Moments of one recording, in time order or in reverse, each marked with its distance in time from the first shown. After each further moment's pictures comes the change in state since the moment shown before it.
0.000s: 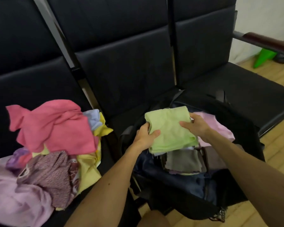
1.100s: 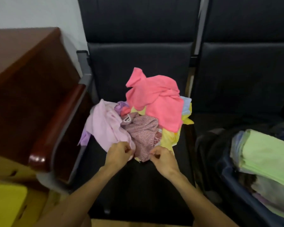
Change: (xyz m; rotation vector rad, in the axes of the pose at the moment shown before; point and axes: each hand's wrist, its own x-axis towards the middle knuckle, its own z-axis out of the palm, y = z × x) left_hand -0.243 -0.224 -0.221 0.394 0.591 -0.293; right_hand -0.193 -0.054 0.352 -0.461 -0.523 -0.316
